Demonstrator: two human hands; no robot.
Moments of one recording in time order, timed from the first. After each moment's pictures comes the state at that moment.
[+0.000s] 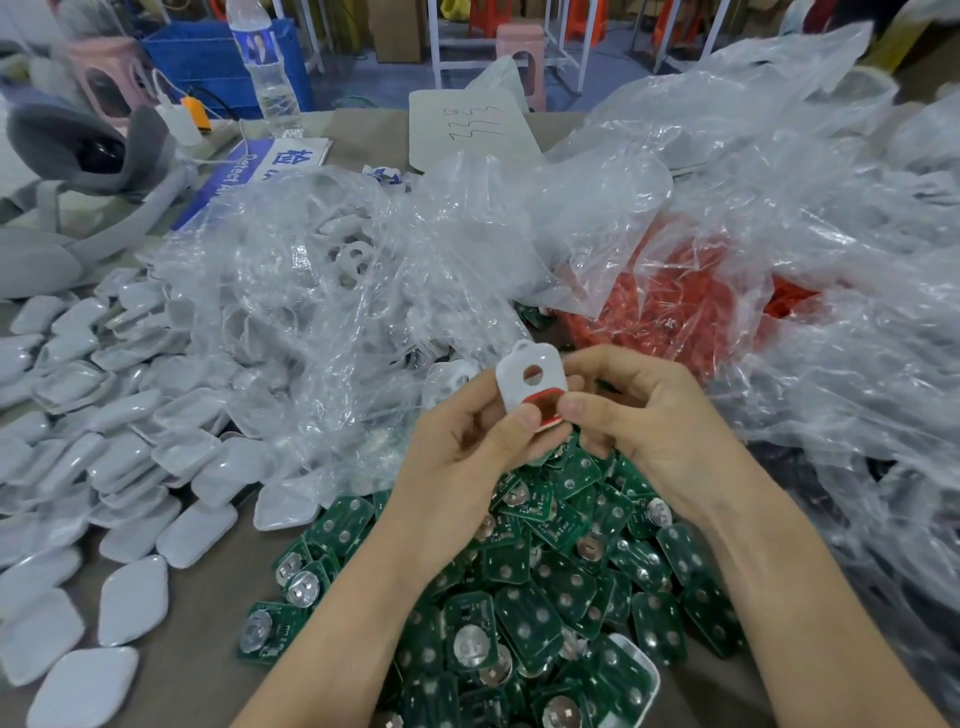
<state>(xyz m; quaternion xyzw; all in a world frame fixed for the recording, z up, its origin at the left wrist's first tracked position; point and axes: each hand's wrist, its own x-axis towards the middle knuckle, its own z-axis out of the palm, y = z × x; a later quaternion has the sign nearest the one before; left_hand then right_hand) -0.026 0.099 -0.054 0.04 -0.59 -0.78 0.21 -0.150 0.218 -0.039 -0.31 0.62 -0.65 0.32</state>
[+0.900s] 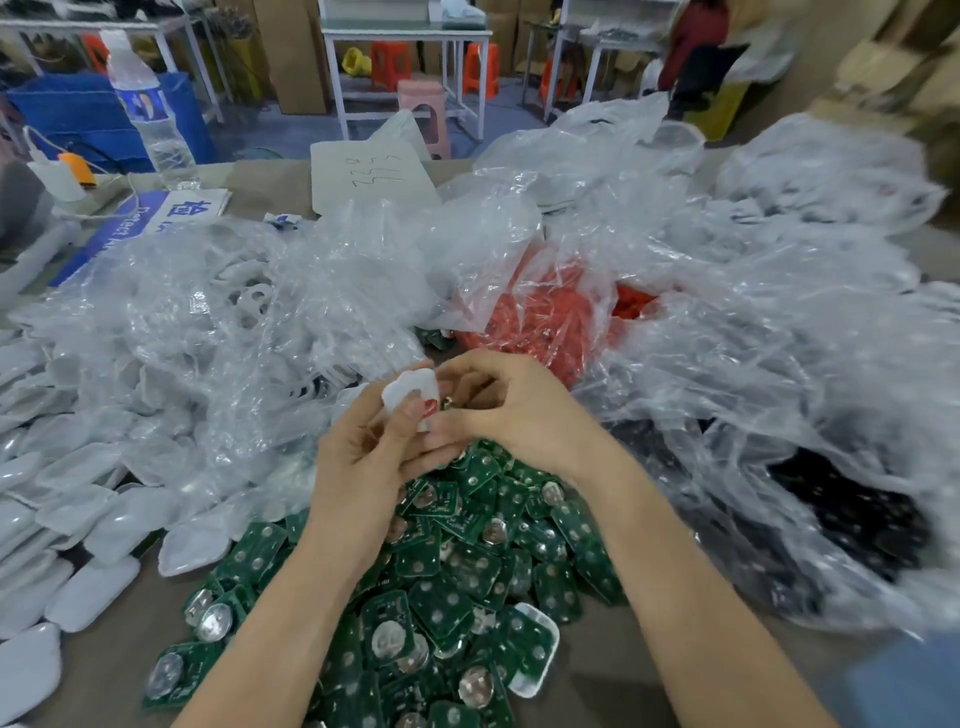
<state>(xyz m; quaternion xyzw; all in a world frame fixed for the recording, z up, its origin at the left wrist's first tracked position) -0.034 0.106 -0.062 0.11 -0.57 -0.78 0.26 -0.137 0.216 -0.014 -0.36 0.78 -0.46 0.21</state>
